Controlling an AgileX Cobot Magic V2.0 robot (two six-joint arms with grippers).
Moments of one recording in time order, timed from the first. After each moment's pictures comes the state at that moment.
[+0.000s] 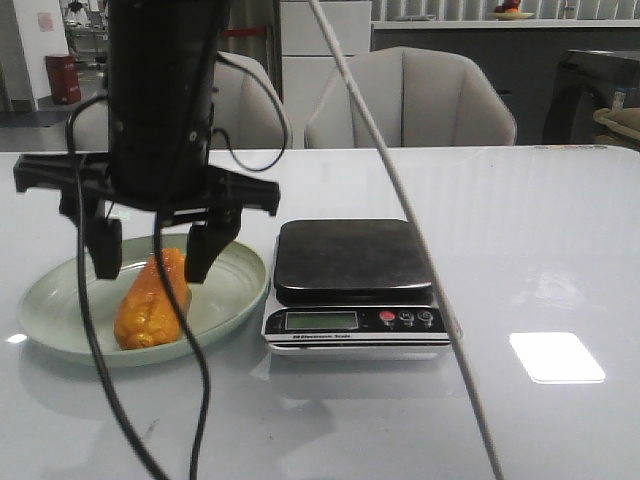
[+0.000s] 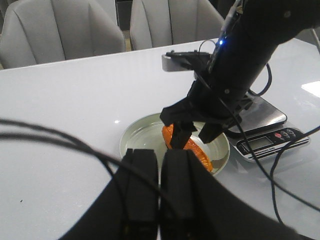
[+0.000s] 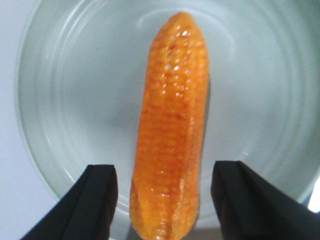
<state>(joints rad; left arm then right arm) -0.36 -0.01 -0.39 -0.01 0.67 0.01 0.84 2.22 -1.95 -0.04 0.94 0.77</state>
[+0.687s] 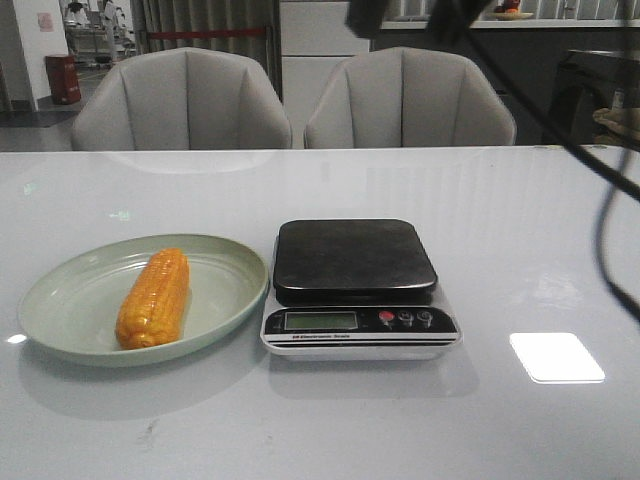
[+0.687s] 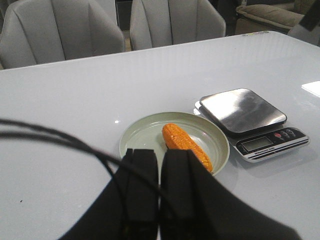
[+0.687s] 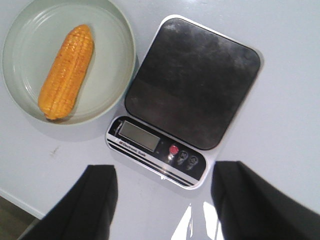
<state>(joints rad) -0.36 -0.01 -0.39 -0.01 0.67 0.01 0.49 1.58 -1.58 0.10 1.11 0.10</state>
